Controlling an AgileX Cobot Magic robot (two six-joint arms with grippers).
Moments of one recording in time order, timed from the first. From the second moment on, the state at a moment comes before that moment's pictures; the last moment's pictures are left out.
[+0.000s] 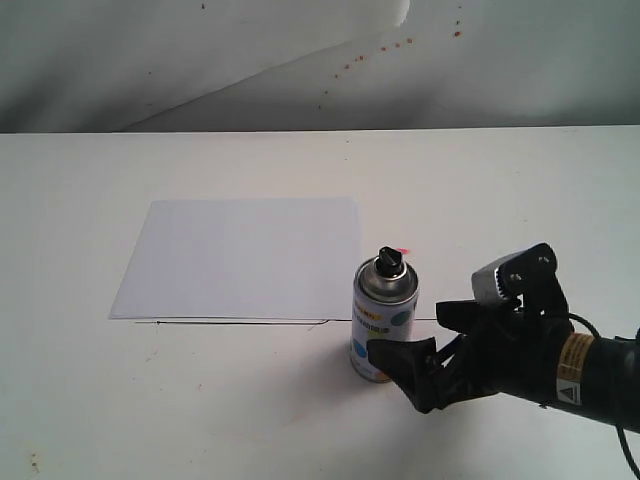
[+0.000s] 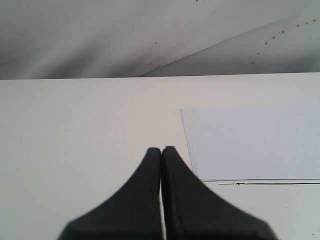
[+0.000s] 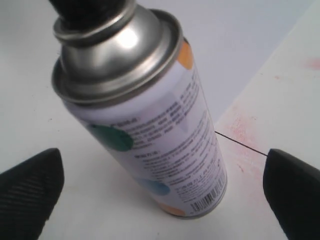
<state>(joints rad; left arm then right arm) -0.16 0.00 0.00 -0.01 0.30 0.01 0.33 1.70 -0.32 -0.67 -0.84 0.55</state>
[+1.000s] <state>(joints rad) -0.16 0.00 0.00 -0.01 0.30 0.01 0.36 1.75 -0.38 -0.72 -0.84 0.61</state>
